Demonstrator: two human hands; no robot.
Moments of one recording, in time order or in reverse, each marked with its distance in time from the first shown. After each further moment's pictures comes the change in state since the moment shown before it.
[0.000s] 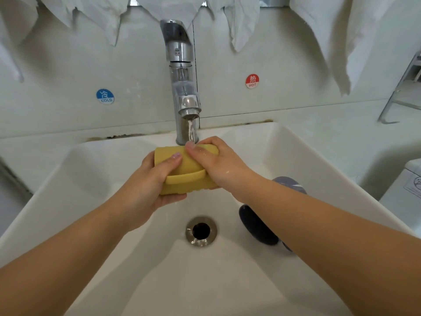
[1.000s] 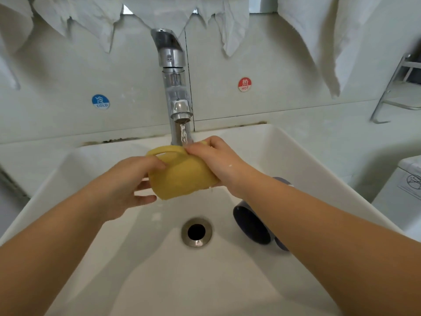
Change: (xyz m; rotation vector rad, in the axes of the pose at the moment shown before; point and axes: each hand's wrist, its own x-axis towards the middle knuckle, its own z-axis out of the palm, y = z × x) left_hand 0.000 0.025 -0.014 0.279 0.050 -0.156; right_hand 0.001 -0.010 -0.011 0.079 -0.014 0.114
